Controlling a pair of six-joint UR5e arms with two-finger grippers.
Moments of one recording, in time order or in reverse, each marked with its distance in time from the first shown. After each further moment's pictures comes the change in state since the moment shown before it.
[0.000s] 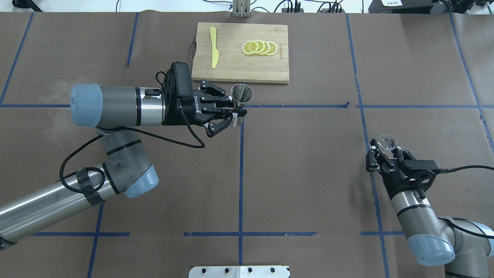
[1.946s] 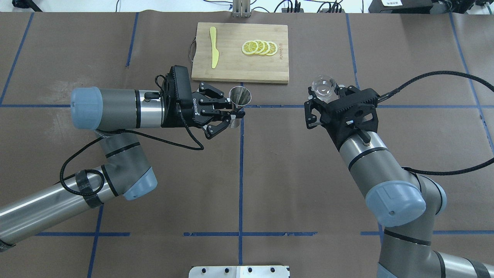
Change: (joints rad) left arm 0.007 0.010 0.003 0.000 0.013 0.026; right arm 0.178 0.372 0.251 -0.219 0.244 -0.716
